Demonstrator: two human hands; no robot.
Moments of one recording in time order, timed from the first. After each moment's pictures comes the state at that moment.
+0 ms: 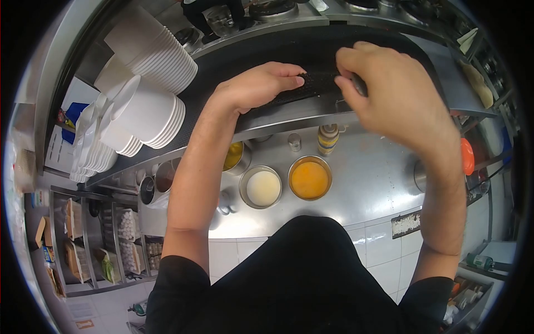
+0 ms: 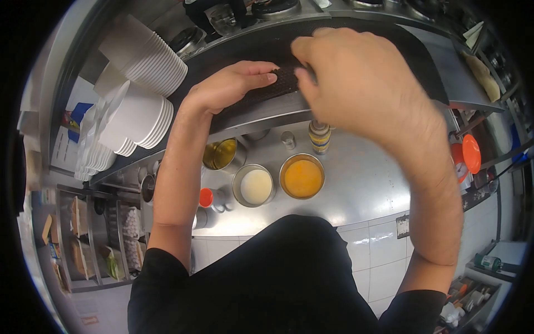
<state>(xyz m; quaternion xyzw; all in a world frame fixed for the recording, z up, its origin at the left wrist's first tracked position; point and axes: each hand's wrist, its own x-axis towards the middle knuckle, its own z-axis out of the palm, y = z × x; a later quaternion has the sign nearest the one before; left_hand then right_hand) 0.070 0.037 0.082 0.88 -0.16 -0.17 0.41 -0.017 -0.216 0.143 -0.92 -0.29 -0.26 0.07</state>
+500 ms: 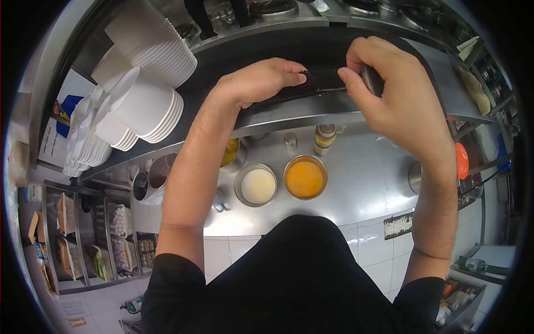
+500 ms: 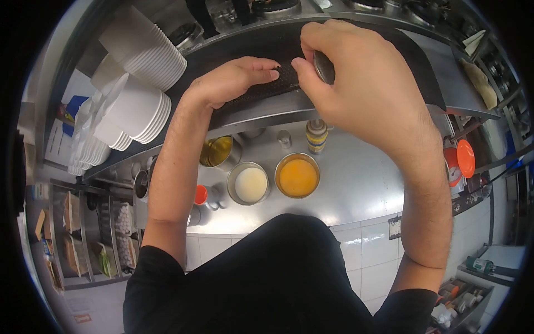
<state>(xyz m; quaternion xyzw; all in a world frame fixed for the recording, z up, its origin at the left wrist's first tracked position) 0.068 0.034 0.089 0.88 -0.12 -0.18 0.42 -0.018 -0.214 0.142 -0.88 -0.31 -0.29 0.22</state>
